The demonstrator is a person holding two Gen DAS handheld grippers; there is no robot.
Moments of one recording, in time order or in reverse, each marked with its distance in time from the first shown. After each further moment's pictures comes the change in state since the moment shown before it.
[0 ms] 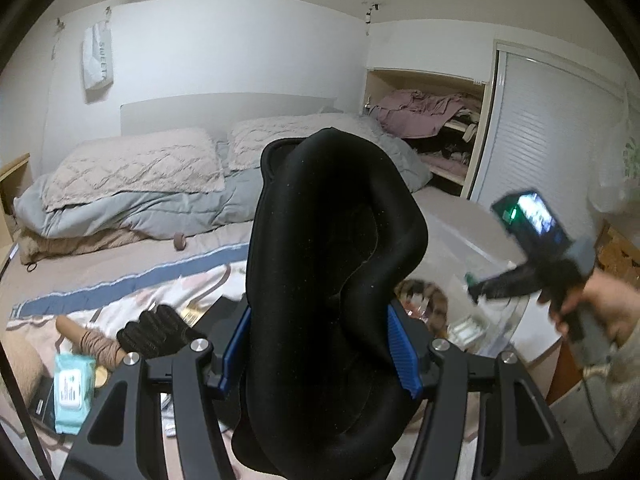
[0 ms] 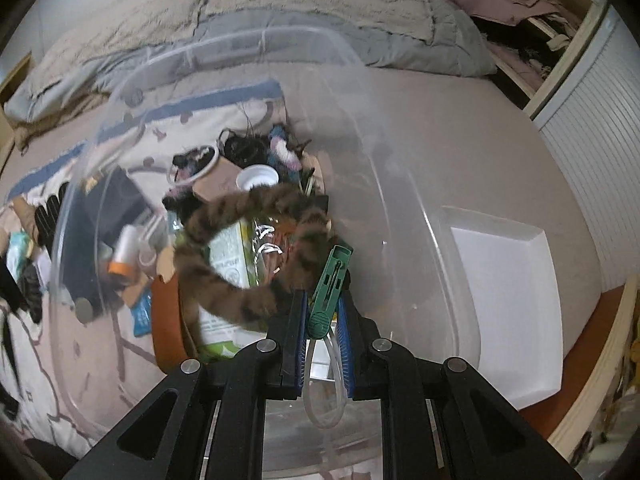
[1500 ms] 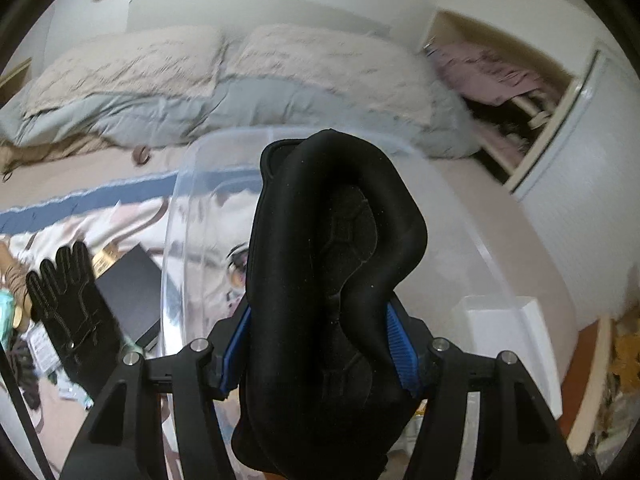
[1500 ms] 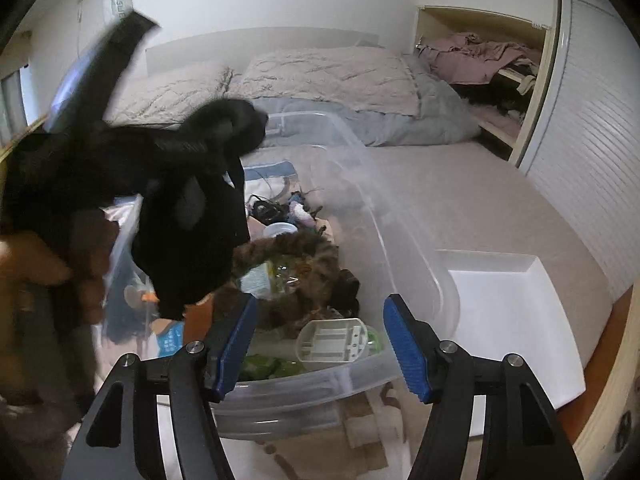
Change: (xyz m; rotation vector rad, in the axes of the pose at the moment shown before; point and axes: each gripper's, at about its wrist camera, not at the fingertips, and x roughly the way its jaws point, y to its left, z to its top) left arm 0.192 -0.069 0.039 -0.283 0.318 0.104; right arm -0.055 0.000 -0.064 0.074 -0.393 0.065
